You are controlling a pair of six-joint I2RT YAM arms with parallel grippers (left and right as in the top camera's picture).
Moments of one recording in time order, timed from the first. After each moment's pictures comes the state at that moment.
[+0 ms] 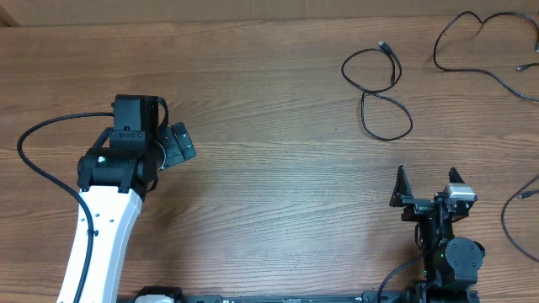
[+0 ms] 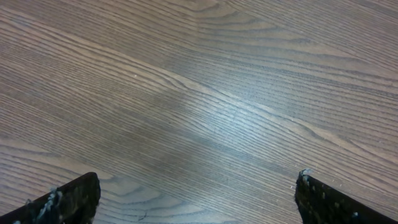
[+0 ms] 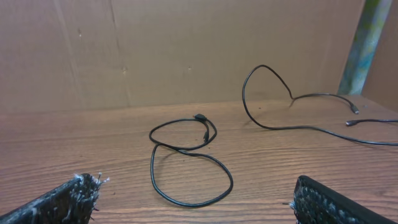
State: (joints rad) left arm -0.06 1.25 1.15 -0.96 -0.16 -0.43; right arm -0.07 0.01 0.02 -0.04 -0.03 0.04
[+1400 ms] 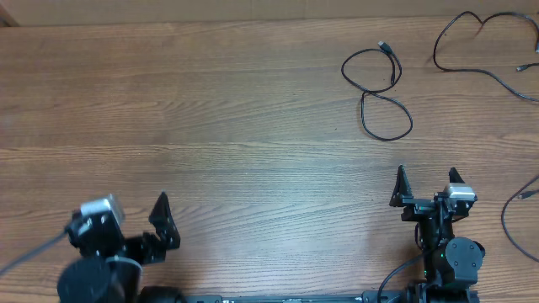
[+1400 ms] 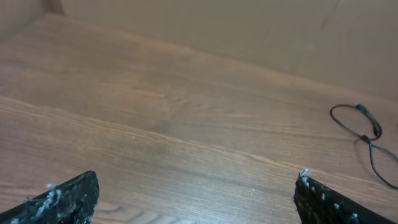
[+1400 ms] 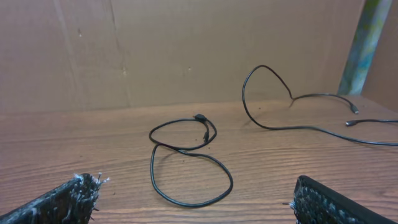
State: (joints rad) left arm -0.06 0.30 0.87 -0.96 -0.10 -0.28; right arm -0.07 0.01 0.02 -0.03 -0.03 0.04
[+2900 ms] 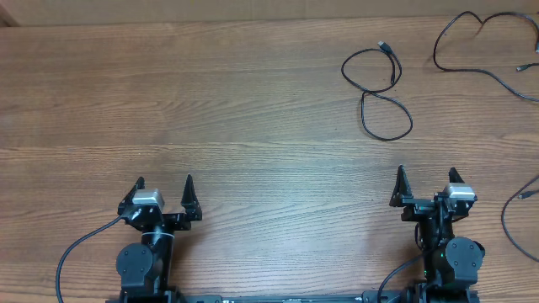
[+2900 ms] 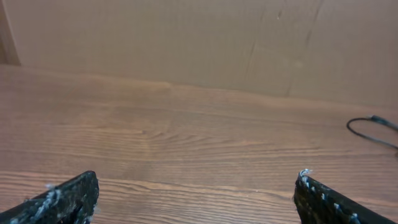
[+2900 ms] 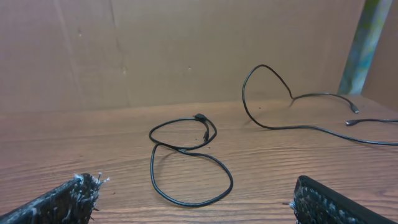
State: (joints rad) left arm 0.03 0.02 0.02 -0.08 0.05 -0.12; right arm -0.07 0.02 0.02 -0.03 -0.03 0.04
